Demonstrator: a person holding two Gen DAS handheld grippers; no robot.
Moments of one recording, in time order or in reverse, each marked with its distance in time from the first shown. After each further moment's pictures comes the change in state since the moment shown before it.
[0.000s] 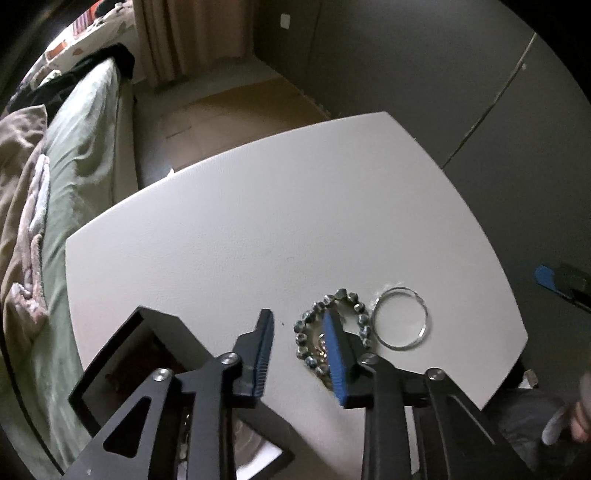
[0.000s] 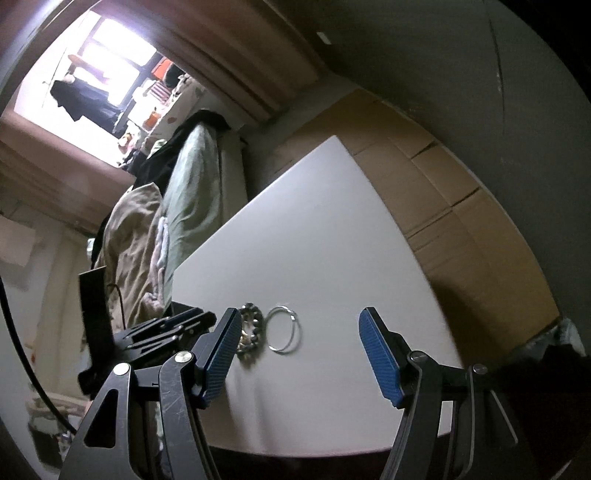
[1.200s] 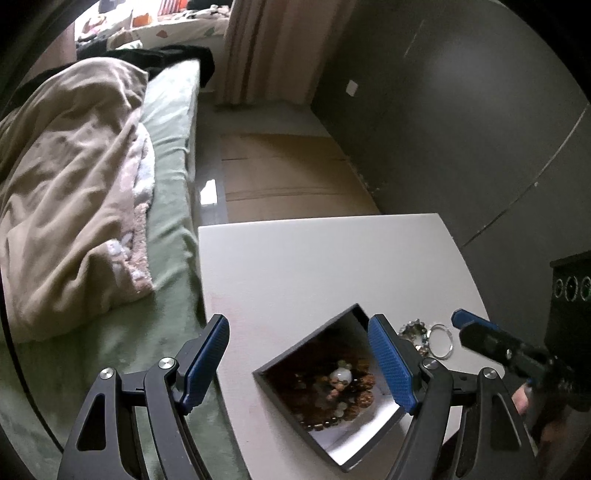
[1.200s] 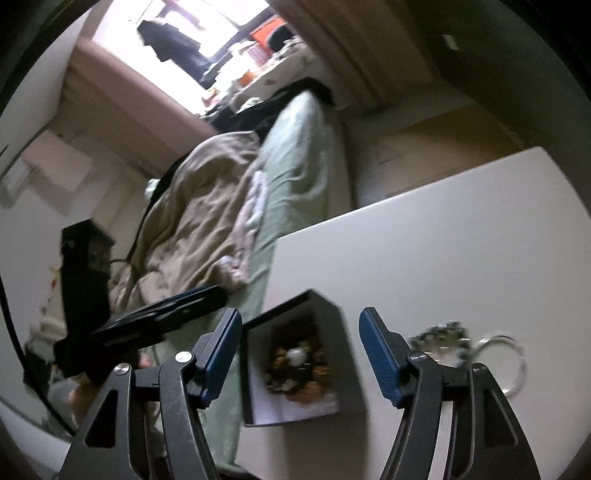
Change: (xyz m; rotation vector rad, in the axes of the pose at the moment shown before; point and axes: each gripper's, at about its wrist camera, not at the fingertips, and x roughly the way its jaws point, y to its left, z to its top) left arm -0.098 0.147 -0.047 -0.240 -0.233 -0.069; right arm 0.093 0.154 -0.028 -0.249 0.020 0.199
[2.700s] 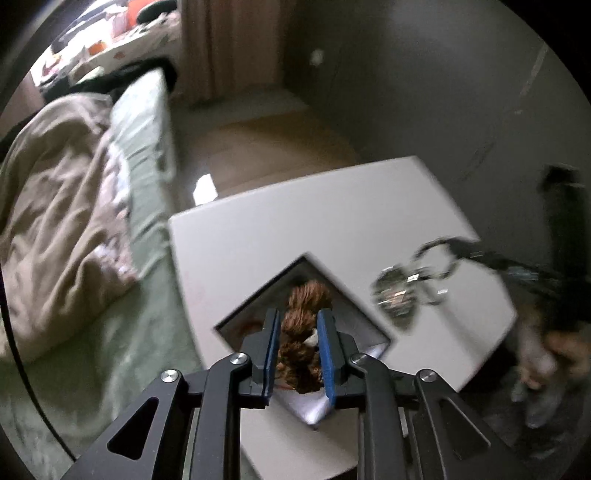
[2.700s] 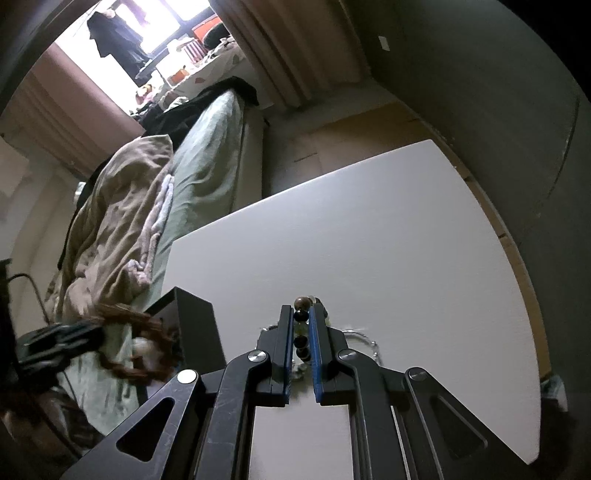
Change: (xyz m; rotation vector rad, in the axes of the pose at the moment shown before) left arm 0.001 -0.050 -0.022 0.177 0.113 0.097; right arm -0.032 -0.058 0.006 0.005 0.017 -0.263
